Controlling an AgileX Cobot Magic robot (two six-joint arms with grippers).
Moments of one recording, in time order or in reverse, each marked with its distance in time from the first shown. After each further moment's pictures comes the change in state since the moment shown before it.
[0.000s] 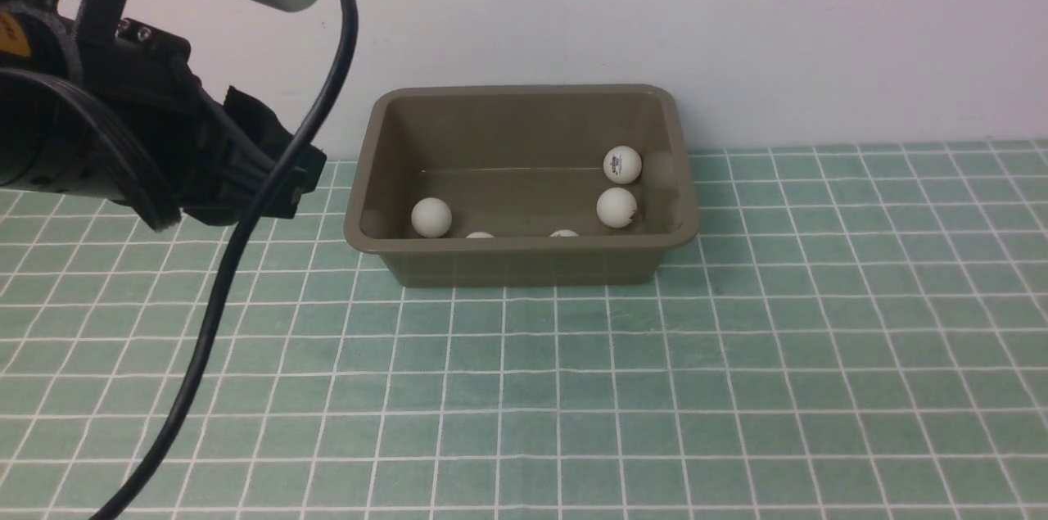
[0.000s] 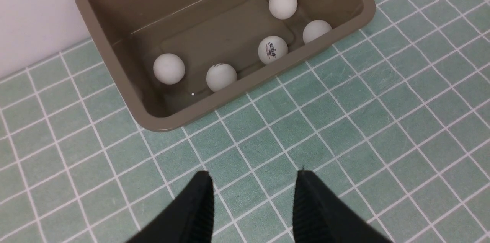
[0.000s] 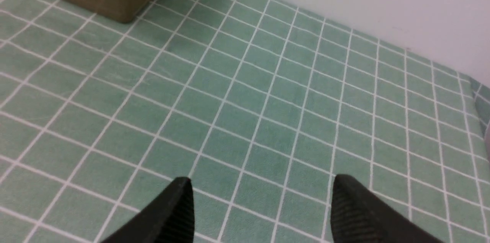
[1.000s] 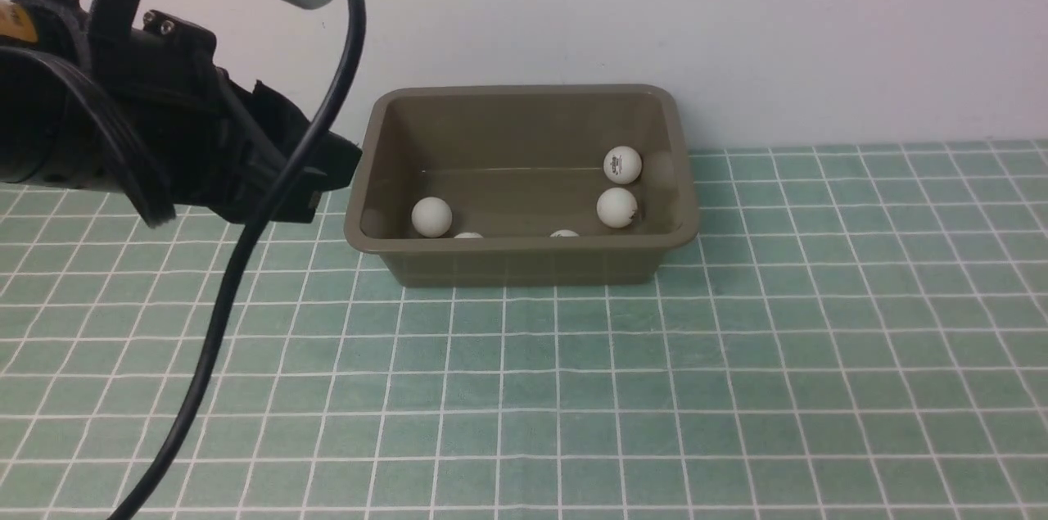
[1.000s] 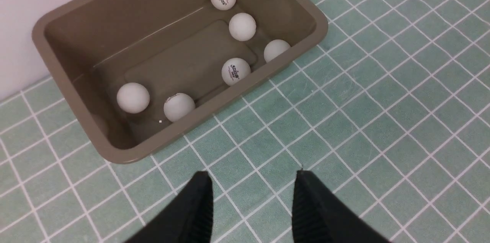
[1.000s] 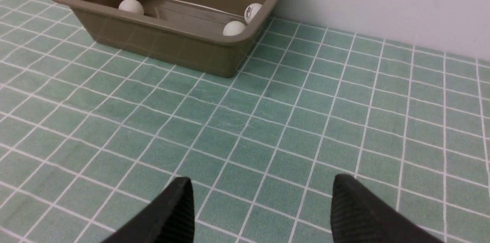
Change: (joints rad) right arm -0.009 -0.124 0.000 0.280 0.116 0.000; left arm 0.000 0.000 0.000 -0.133 -0.017 0.144
